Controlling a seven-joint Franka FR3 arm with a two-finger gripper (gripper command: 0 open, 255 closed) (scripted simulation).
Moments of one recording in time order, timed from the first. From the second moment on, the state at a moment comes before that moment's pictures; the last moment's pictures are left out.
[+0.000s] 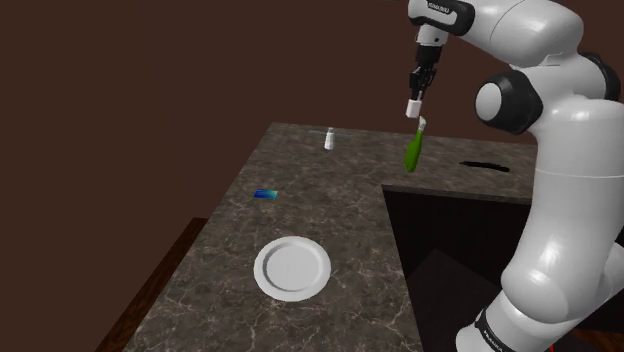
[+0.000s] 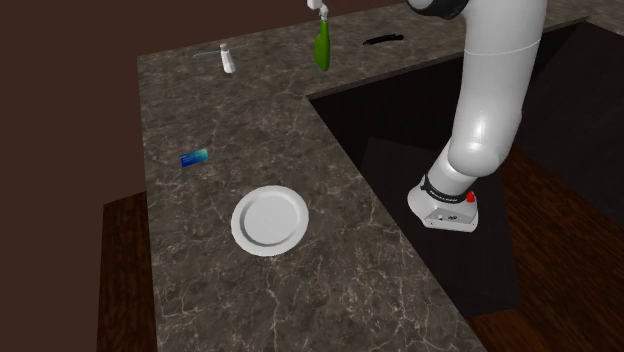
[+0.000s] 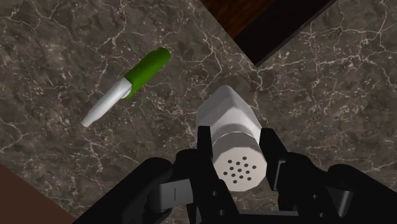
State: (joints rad) arm -0.33 0.39 -0.38 -1.02 0.11 1.38 -0.62
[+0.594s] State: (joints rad) arm -0.30 0.32 -0.38 -1.25 0.09 1.54 -0.61
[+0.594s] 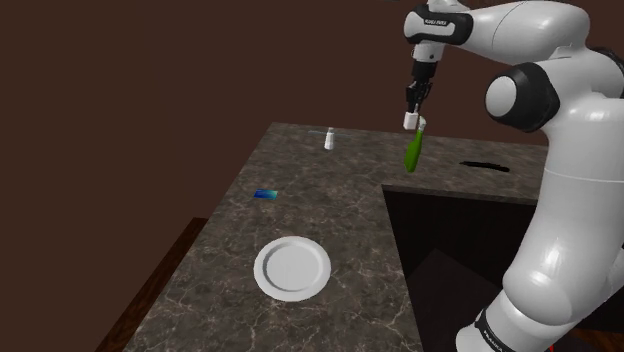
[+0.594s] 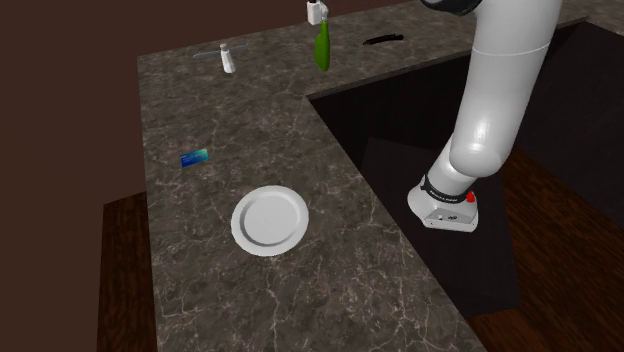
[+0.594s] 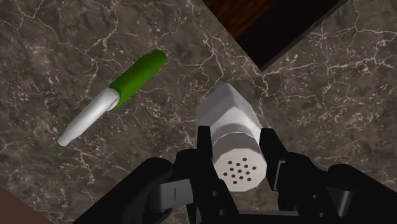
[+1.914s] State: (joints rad) arm -0.27 0.28 -0.37 -1.57 0.07 1.82 -0.60
